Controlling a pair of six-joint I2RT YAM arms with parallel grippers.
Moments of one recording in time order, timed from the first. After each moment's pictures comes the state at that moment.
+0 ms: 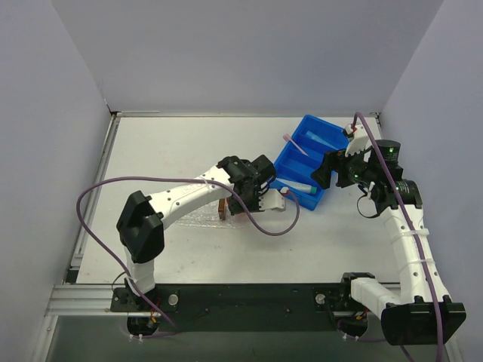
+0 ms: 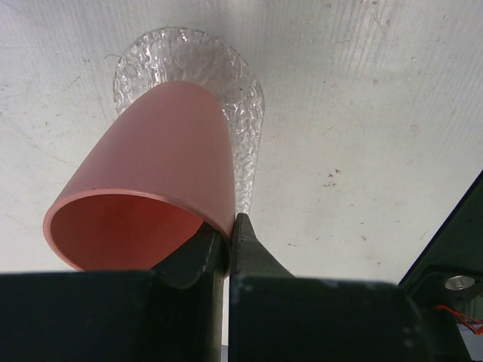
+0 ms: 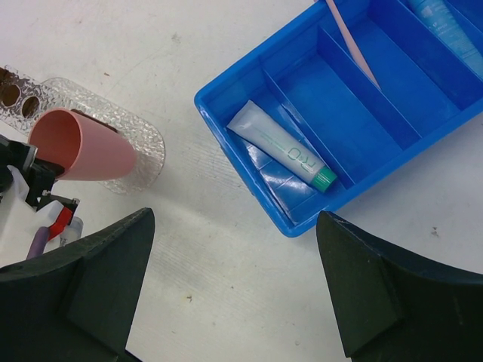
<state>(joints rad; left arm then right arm) -0.94 1.87 1.67 -1.16 -0.02 0.62 0.01 1.04 1.07 -0.61 -0.47 -0.06</state>
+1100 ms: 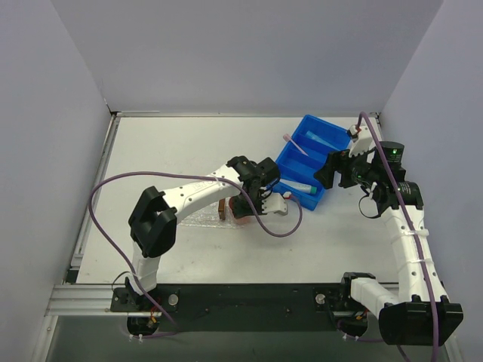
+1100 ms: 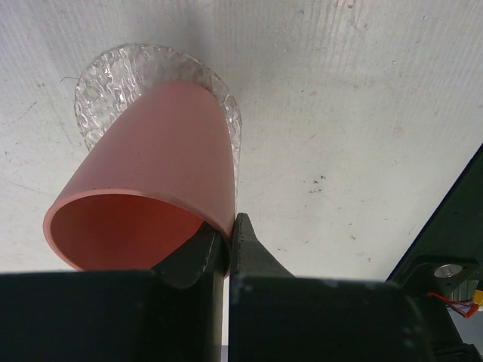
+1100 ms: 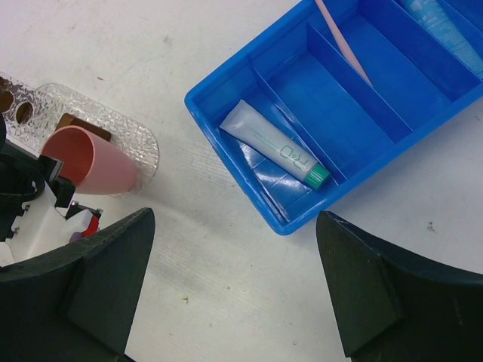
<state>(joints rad) -0.94 1.97 1.73 -1.22 0.03 0.64 -0.03 1.03 1.04 -0.60 -0.50 -0.06</state>
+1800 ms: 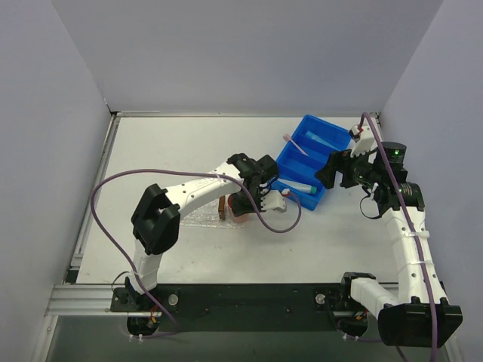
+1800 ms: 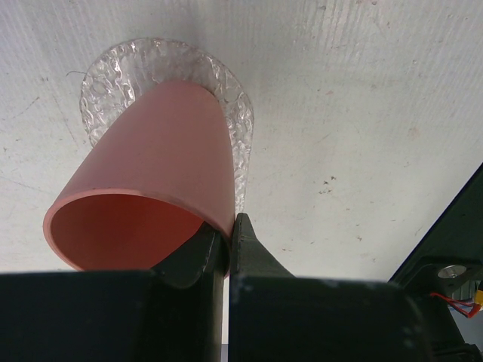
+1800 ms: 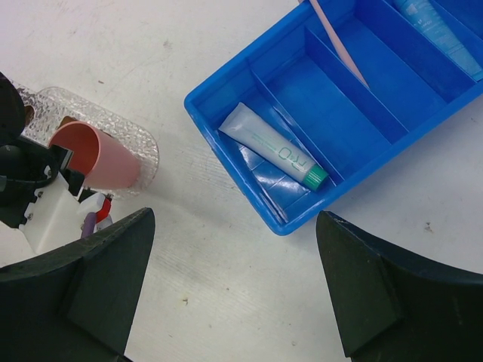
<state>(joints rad) -0.91 2.00 1.75 -1.23 0.03 0.64 -0.05 1.02 1.04 -0.59 -0.51 -0.06</state>
